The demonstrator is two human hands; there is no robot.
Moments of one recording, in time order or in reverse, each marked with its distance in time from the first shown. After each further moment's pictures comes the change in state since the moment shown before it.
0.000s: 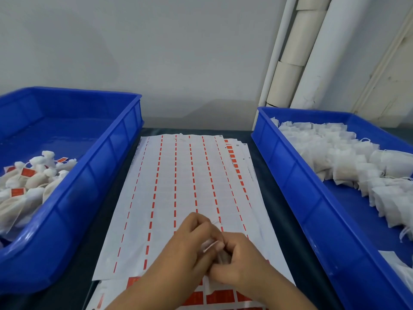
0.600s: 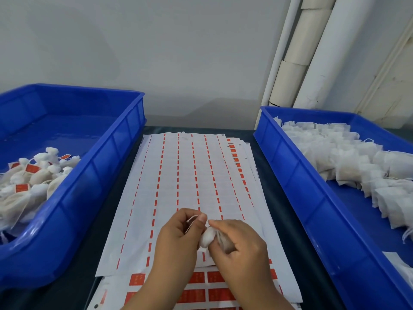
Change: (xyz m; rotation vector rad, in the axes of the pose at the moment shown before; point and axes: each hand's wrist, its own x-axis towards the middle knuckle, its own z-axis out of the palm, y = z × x) left_hand 0.010 -0.004 0.012 -0.506 0.386 -0.459; right_hand 0.006 0.011 0.024 -0.602 0.758 -0.433
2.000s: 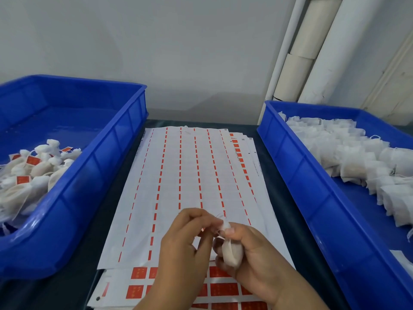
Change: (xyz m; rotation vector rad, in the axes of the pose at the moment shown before) left_hand -0.019 -0.006 -0.001 0.394 0.057 0.555; right_hand 0.018 -0.002 -0.024 1.253 -0.532 1.157
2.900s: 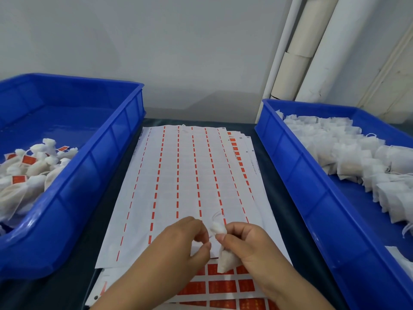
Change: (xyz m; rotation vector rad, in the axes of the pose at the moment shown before) left_hand 0.017 -0.004 -0.025 0.324 -0.554 -0.147; right_hand -0.004 0.001 -0.005 -0.748 0.243 -0.125
